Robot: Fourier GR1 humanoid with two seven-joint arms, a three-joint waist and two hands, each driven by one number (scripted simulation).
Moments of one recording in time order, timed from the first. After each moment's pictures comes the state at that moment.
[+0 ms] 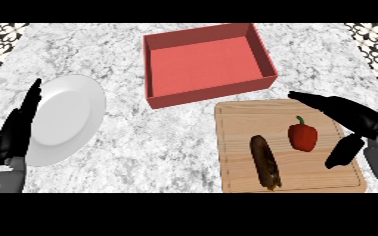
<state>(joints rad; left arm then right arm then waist) -0.09 0.39 0.13 -1.36 -0.19 0.13 0.08 -0.27 -0.59 0.11 -1.33 0.62 0.61 -0.24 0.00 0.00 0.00</state>
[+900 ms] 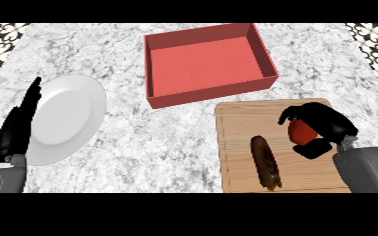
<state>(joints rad) -0.11 0.36 0.17 -1.33 -0.23 0.10 0.06 -0.25 -0.45 0.14 -1.30 0.85 0.48 -0.15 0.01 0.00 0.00</state>
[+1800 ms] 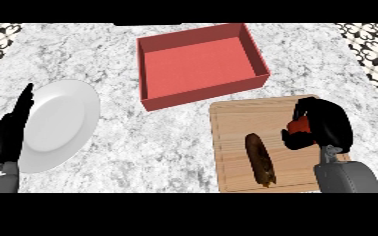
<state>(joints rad) -0.07 0.36 0.21 -1.35 -0.23 0.09 0.06 -0.15 -0.22 0.04 -1.51 1.12 0.11 0.39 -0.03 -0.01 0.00</state>
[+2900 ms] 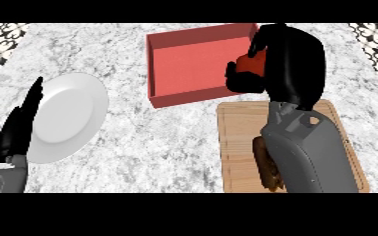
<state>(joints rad) -0.11 0.34 0.19 -1.35 -0.26 0.07 0.07 -0.65 -0.01 0.17 -1.71 1.24 0.17 0.81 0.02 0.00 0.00</state>
